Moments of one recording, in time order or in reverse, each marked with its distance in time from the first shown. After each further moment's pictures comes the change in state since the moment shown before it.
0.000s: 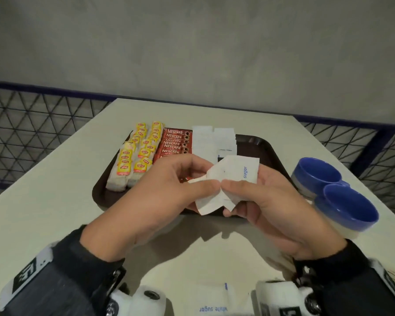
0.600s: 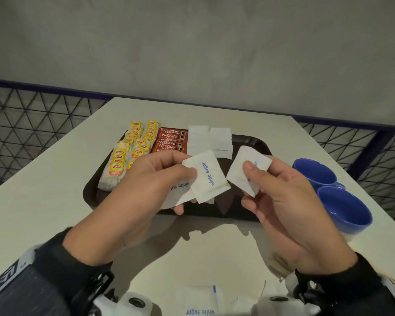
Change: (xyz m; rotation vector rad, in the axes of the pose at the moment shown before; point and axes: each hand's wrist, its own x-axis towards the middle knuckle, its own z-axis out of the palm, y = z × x) left_hand 0.000 0.004 0.002 -0.089 0.130 -0.062; right_hand -0.012 -0.001 -0.015 0.134 0.286 -0.104
